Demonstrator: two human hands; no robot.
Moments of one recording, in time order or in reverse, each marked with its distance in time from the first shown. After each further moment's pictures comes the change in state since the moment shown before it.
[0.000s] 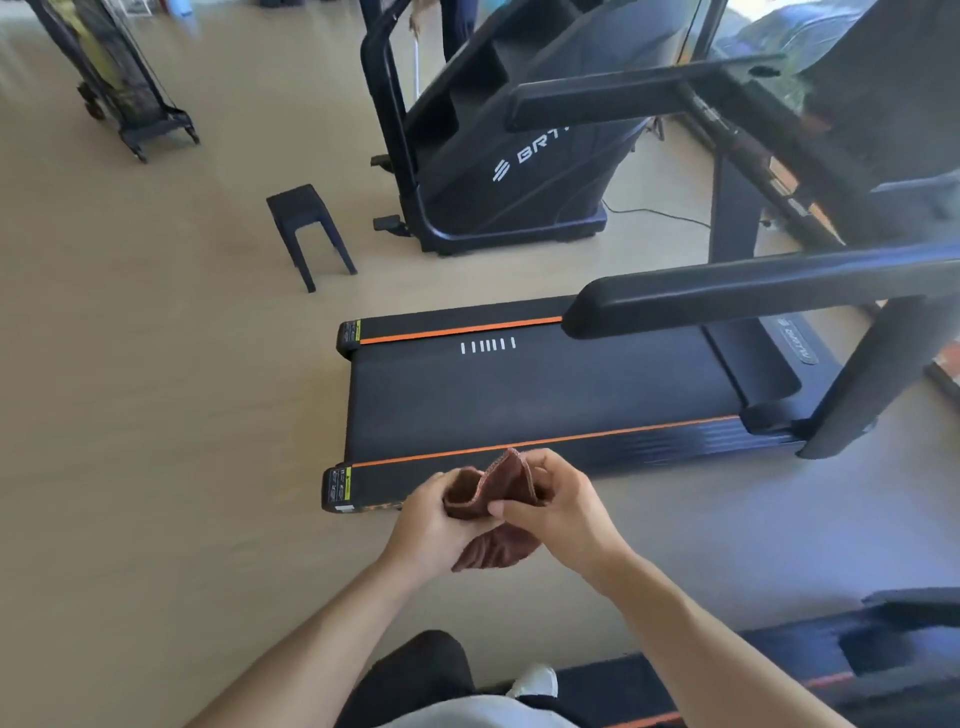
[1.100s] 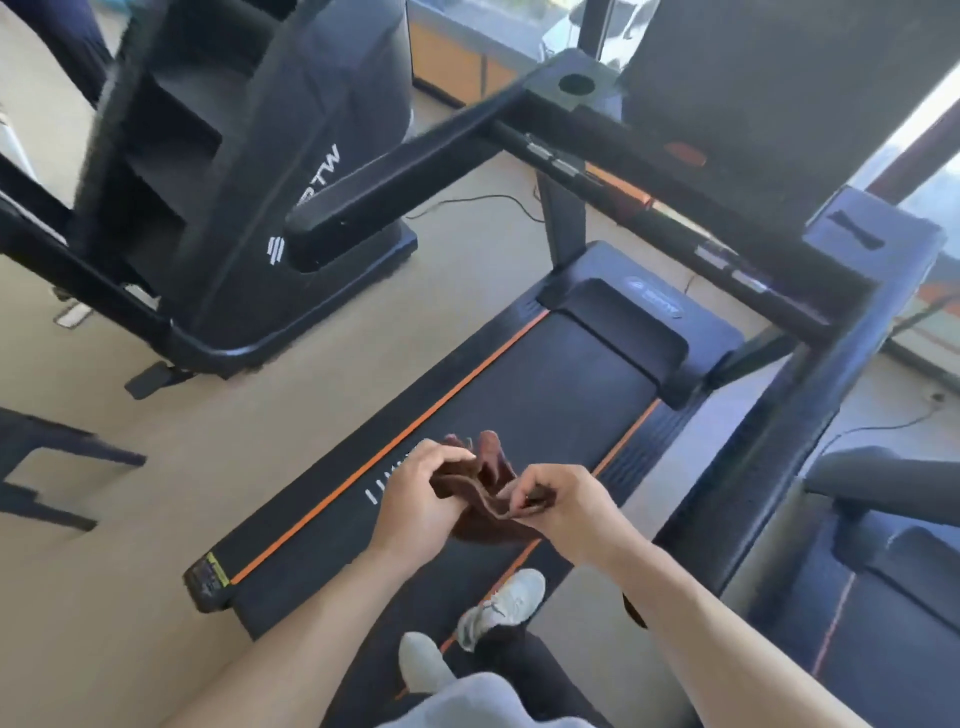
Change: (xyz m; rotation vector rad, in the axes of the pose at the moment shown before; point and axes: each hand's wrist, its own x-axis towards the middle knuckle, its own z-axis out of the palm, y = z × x) left_hand 0.622 0.161 -0.078 0.228 -0.439 0.476; right_hand 0.482 -0.143 -0.122 -0.101 0.482 0.159
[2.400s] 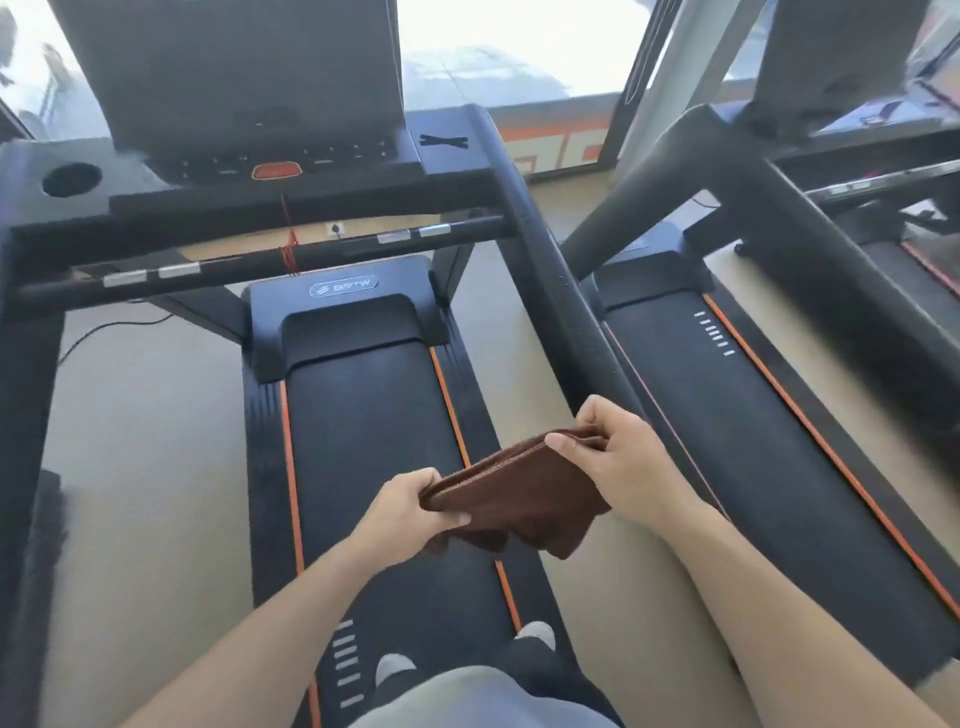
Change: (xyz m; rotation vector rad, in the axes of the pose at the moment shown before) left_hand 0.226 0.009 0.051 0.350 -1.222 0.329; right_hand -0.014 -0.040 -0.002 0.156 1.145 0.574
